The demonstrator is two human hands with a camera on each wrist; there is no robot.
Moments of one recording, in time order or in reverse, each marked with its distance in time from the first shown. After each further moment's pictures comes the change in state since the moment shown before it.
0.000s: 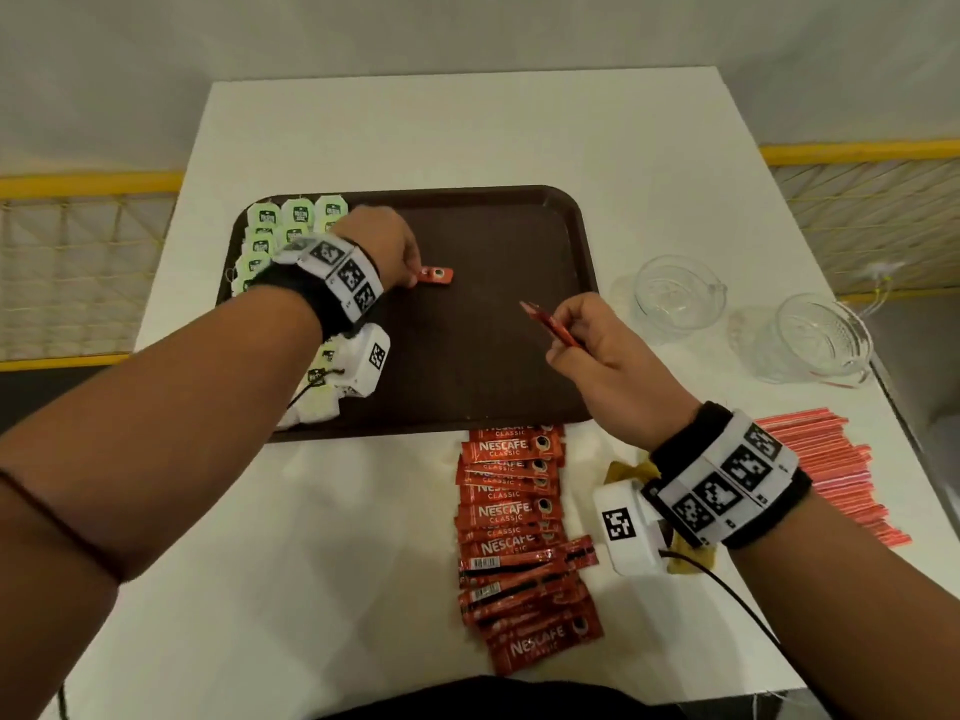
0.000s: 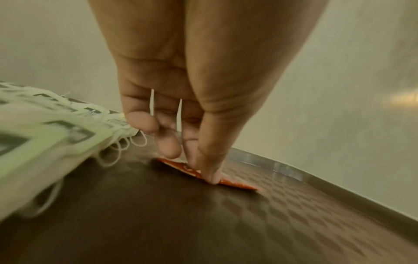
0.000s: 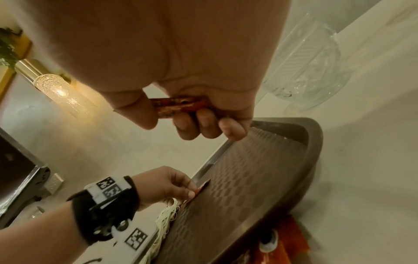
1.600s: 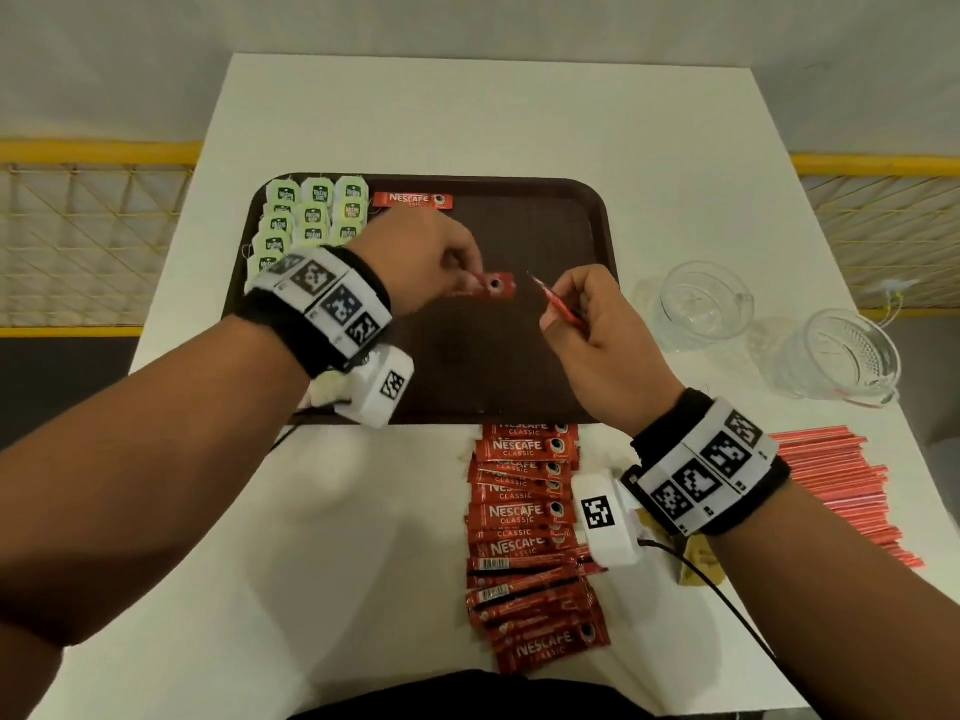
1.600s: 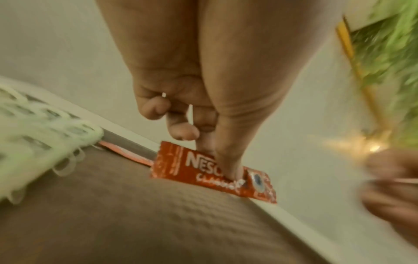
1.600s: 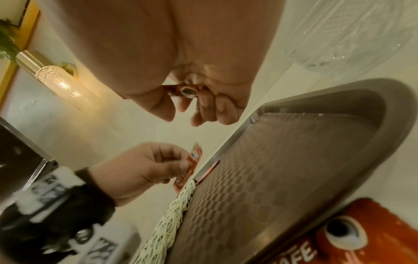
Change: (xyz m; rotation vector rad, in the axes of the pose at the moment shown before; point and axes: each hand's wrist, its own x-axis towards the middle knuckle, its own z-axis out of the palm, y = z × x) left_hand -0.065 0.018 -0.017 -0.328 0.087 0.244; right_hand 0.027 -0.004 0.020 -0.076 0.144 -0.125
